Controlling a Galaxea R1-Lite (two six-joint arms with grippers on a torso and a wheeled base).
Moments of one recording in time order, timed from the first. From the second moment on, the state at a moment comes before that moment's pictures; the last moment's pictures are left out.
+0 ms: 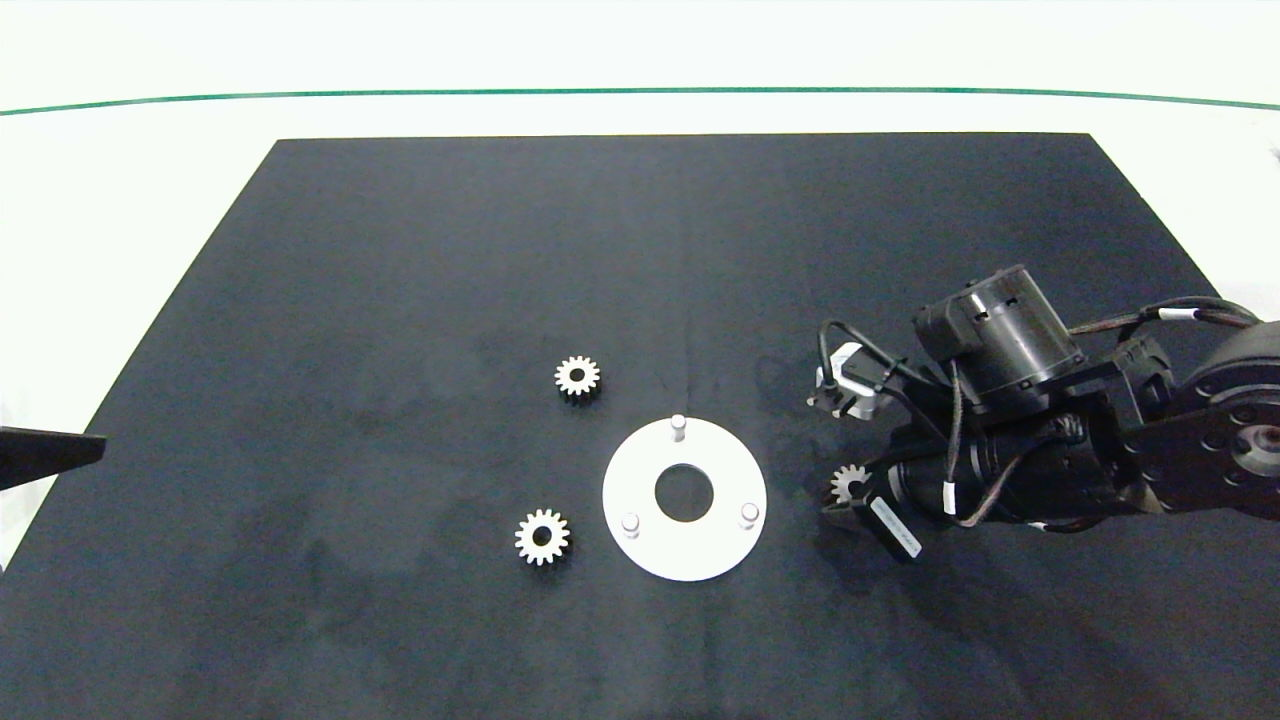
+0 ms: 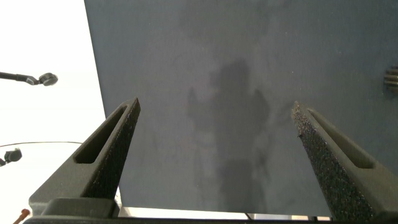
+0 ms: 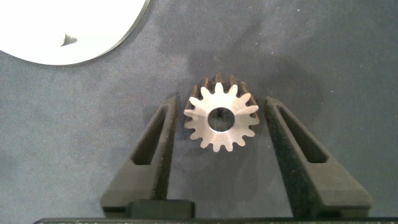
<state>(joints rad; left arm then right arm) 0.08 1.10 -1.29 0.79 0.04 0.19 0.56 1.72 -1.15 0.29 -0.12 -0.26</state>
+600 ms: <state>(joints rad) 0.08 1.09 -1.28 0.79 0.04 0.19 0.57 1.70 -1.14 0.29 -0.12 -0.26</state>
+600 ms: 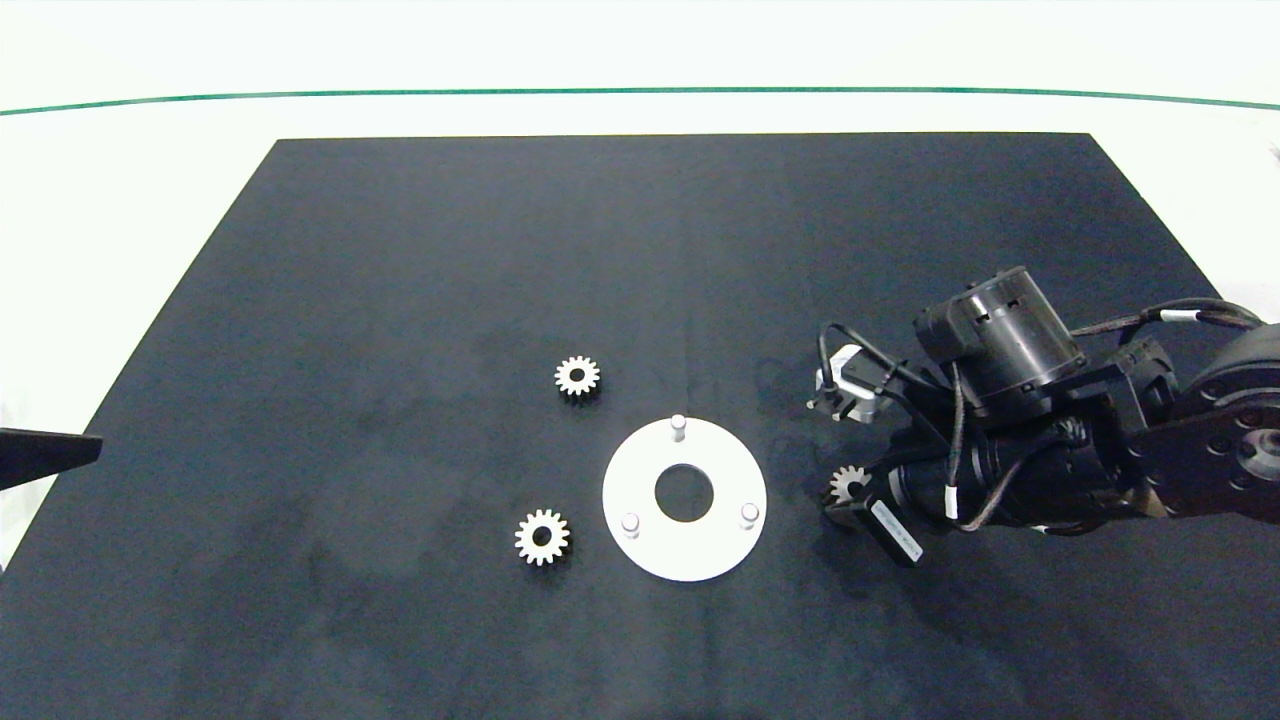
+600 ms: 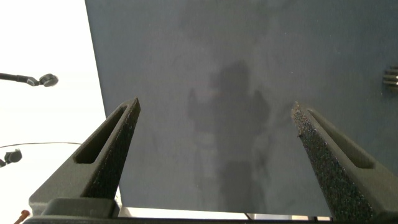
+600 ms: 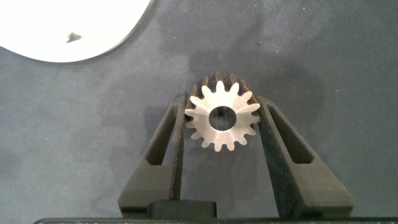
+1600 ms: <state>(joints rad) 0.08 1.06 -1.27 0.79 0.04 0.20 0.77 1.69 -1.33 0.38 -0.14 -0.26</state>
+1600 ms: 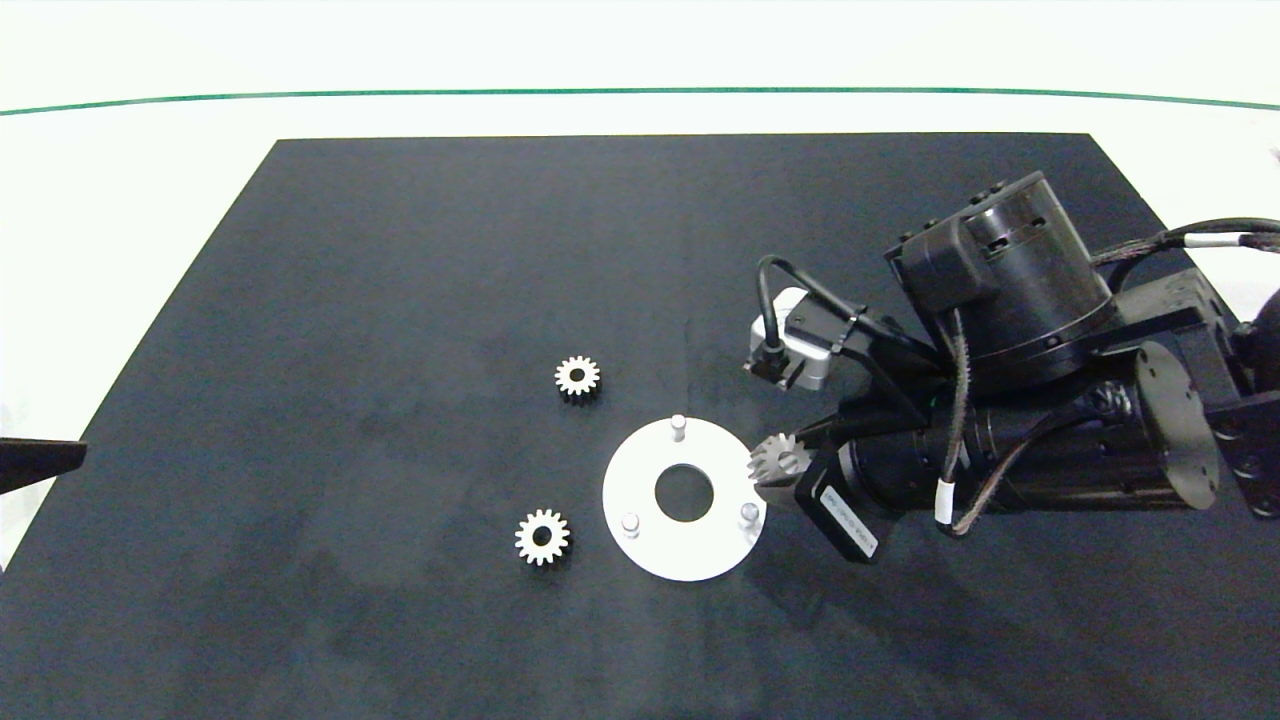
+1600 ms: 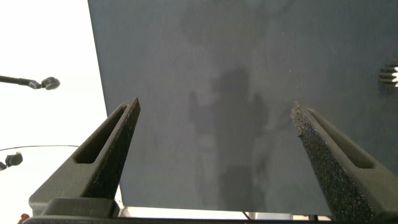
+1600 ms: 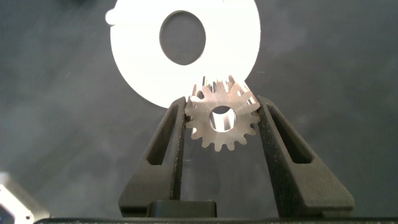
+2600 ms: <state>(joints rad) 0.06 1.04 -1.26 0.80 0.04 0.20 0.81 1.78 -1.36 0.39 -0.16 -0.26</state>
